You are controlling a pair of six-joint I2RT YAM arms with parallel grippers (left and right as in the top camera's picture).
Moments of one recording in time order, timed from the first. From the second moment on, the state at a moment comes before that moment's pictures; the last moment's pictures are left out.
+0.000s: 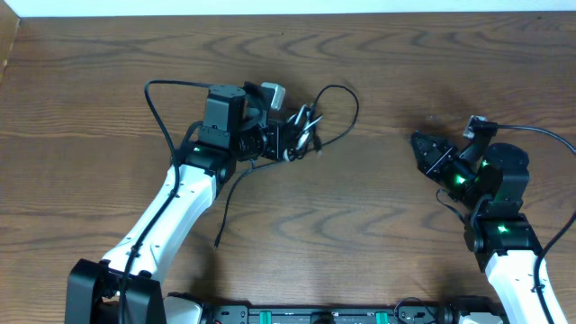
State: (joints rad) left arm -0.29 1.48 0.95 -0.20 0.61 -0.23; right arm 0.01 0.99 0.53 0.01 -0.46 0.81
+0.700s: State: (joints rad) left arm -0.35 1.47 0.95 -0.04 1.02 -0.25; right arm 0.25 1.10 0.53 0.14 -0.64 0.96
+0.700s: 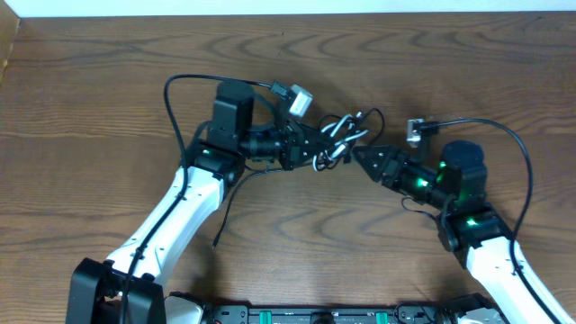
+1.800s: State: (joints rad) left arm -0.36 1.47 0.95 -0.10 0.77 -0.26; right arm 0.31 1.29 0.54 0.18 -0.36 0.87
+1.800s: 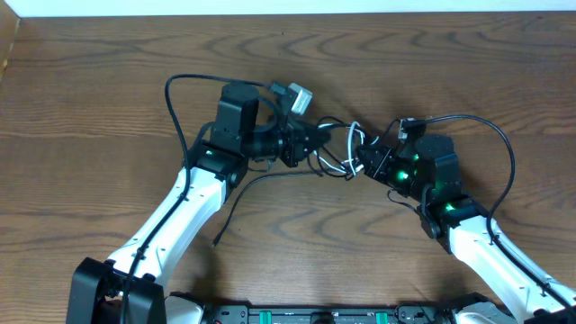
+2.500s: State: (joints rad) left arm -0.37 1.47 0.95 -0.29 0.21 -0.53; right arm 0.32 1.29 0.54 0.08 -0.13 0.71
